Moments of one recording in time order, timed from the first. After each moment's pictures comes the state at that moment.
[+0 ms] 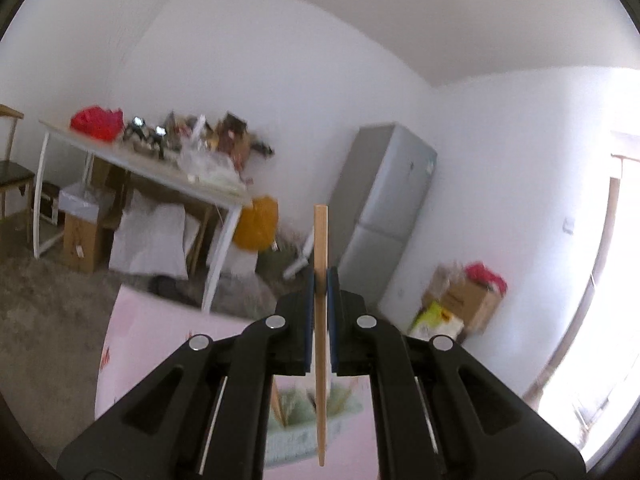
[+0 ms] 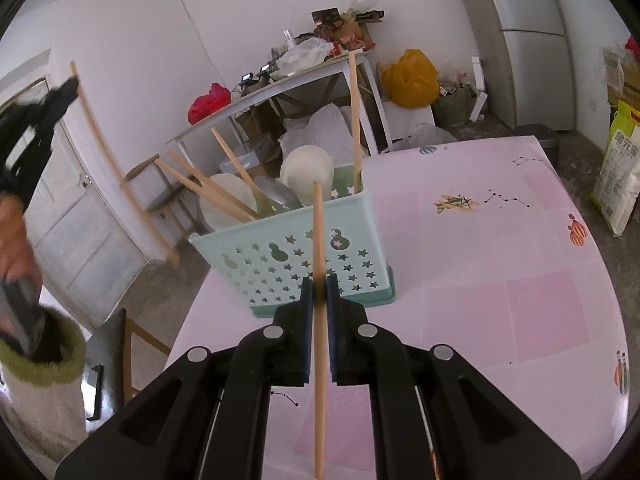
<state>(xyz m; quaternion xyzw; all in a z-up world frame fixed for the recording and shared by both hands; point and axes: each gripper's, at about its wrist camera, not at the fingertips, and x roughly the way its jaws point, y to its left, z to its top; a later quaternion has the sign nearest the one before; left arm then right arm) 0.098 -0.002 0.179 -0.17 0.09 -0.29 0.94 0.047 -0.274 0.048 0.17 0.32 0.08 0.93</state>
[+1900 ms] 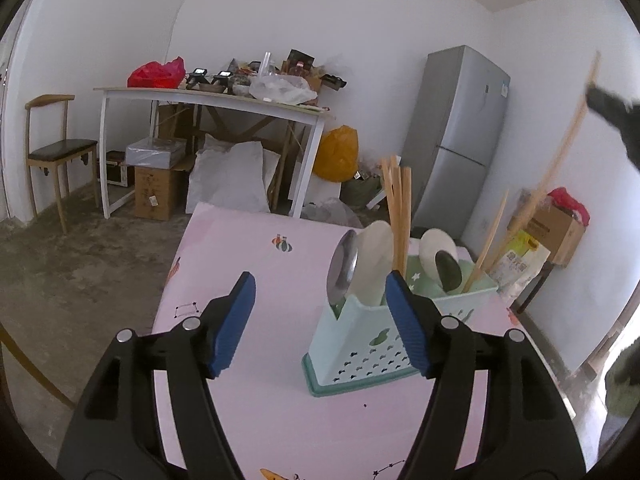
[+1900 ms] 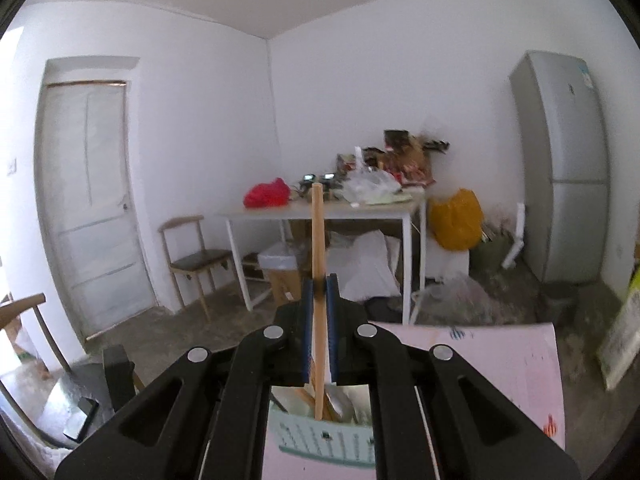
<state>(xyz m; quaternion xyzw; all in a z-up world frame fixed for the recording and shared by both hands) 0.111 -0.004 0.039 -0.08 0.22 -0.17 0.96 0.064 -0.243 0.216 0.05 0.11 0.14 0.98</state>
